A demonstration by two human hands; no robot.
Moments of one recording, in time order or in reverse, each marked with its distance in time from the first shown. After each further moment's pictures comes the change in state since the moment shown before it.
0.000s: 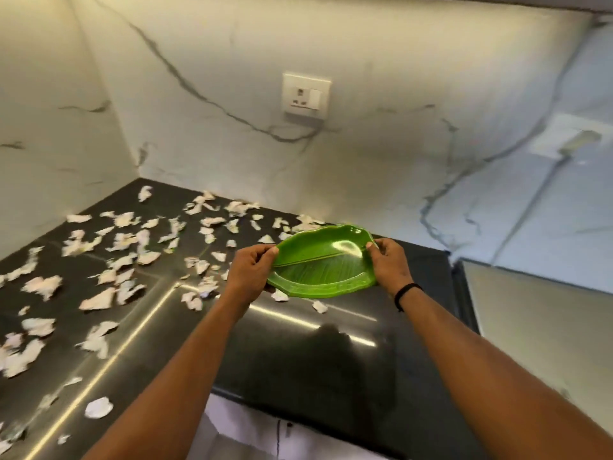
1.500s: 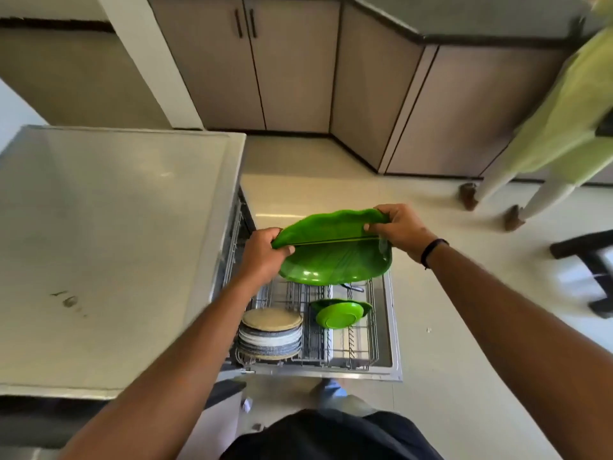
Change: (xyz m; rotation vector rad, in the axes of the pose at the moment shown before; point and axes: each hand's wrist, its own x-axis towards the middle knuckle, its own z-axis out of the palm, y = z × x) left_hand -0.457 -0.036 0.570 0.471 -1.817 0.476; right_hand -0.608 0.294 -0.426 0.175 1.075 0.956
